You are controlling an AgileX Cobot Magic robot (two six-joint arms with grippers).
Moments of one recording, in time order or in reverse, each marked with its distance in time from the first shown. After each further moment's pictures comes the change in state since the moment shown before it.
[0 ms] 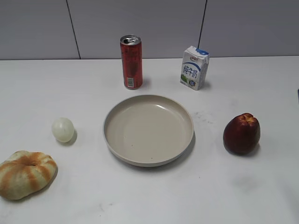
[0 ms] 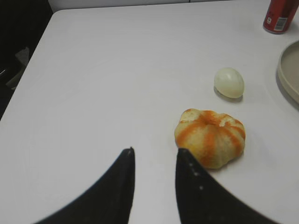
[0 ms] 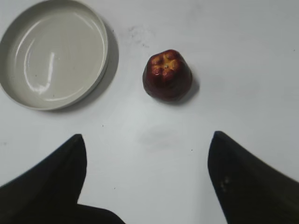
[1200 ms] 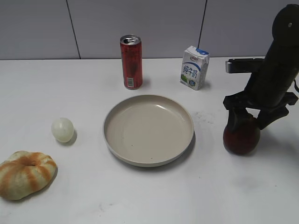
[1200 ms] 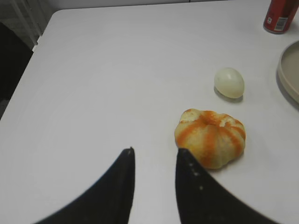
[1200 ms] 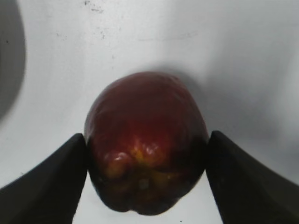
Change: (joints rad) left arm 0.000 0.000 0.000 0.000 0.000 0.000; right arm 0.080 0.903 -0.341 -0.121 -0.035 0.026
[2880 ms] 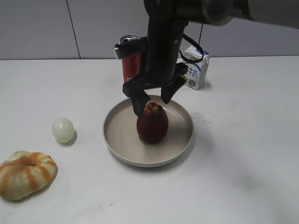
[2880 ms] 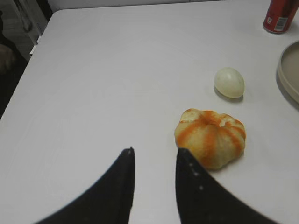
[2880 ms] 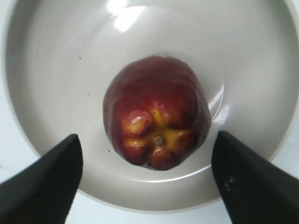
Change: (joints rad) left arm 0.000 0.000 0.000 0.000 0.000 0.000; right arm 0.421 0.317 -0.709 -0.011 0.311 -0.022
